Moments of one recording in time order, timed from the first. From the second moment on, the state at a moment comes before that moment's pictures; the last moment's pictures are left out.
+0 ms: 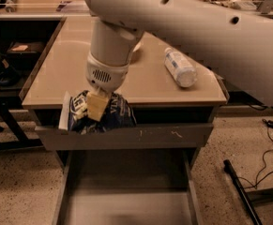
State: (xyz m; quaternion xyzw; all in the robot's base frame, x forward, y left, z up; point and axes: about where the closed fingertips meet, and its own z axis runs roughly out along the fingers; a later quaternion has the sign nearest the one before) arm 0.476 0.087 0.863 -0.63 0.76 0.13 0.07
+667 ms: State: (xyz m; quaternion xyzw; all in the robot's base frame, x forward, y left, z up) arm 0.414 0.066 0.724 -0.57 0.80 0.20 0.00
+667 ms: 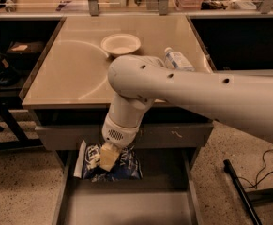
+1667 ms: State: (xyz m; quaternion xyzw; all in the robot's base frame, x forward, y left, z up) arm 0.387 0.048 0.629 -0.49 0.83 0.27 -0.02
